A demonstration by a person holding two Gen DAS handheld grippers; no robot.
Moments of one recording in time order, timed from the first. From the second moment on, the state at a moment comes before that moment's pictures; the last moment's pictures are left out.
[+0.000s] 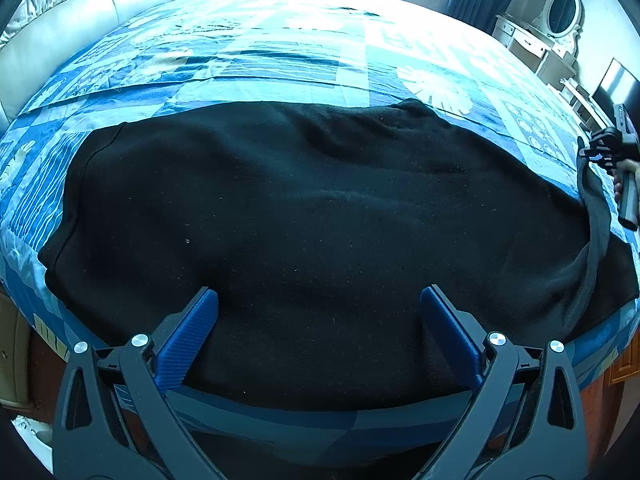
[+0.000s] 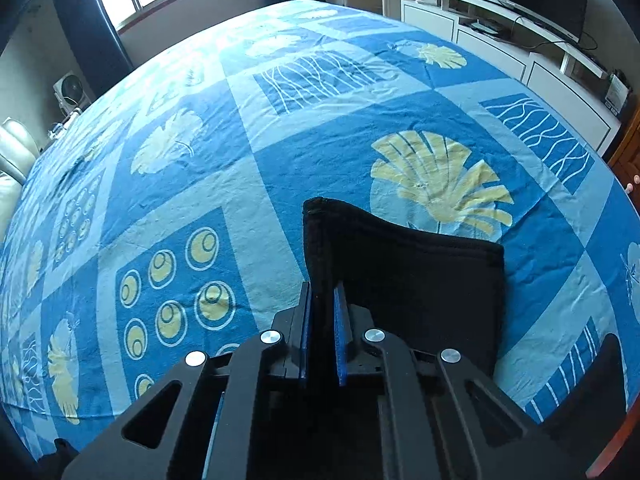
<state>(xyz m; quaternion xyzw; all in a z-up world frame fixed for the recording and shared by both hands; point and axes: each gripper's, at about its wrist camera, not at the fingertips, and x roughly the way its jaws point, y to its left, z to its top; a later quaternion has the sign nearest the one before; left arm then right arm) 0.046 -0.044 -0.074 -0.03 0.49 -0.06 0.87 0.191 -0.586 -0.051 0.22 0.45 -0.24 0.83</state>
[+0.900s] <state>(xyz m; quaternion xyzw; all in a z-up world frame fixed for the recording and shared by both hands) 0.023 -0.063 -0.034 -0.05 0.47 -0.08 0.88 -0.077 -0.658 -0.014 0.38 0.28 -0.24 0.85</state>
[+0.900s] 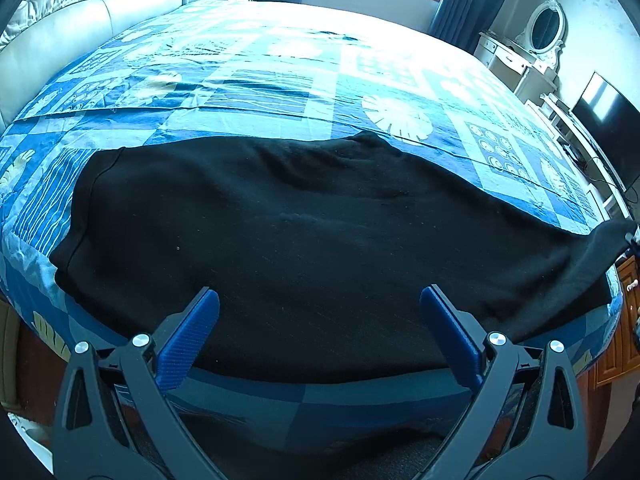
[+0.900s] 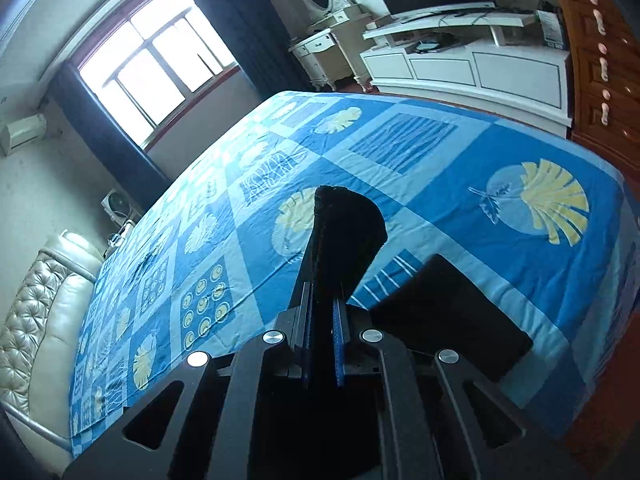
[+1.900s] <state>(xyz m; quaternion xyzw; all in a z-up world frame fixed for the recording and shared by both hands) 0.010 -0.052 -0.043 -0.04 0.49 -0.07 0.87 -0.143 -0.694 -0.112 0.55 0.23 -0.25 0.77</state>
